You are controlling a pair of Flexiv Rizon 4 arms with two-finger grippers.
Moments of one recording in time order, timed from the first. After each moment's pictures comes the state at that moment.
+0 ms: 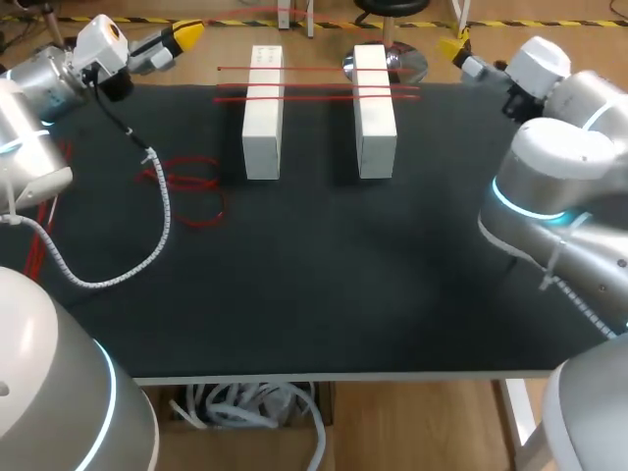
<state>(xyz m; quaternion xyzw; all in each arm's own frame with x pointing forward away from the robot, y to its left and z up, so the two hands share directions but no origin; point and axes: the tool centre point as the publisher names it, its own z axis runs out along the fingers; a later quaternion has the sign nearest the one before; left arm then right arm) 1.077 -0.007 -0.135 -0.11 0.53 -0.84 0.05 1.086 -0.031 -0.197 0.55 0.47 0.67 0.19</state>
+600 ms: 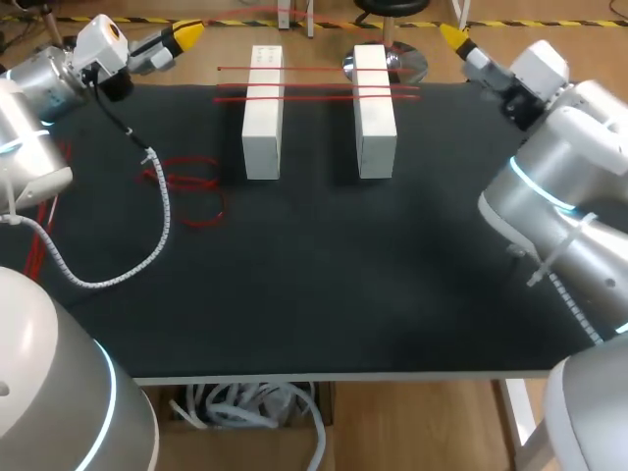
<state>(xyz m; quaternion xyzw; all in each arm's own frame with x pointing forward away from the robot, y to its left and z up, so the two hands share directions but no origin) 1.077 -0.008 -0.135 -0.11 0.53 -0.84 0.05 1.074 -0.005 -0.178 0.56 0.39 0.73 0.06</state>
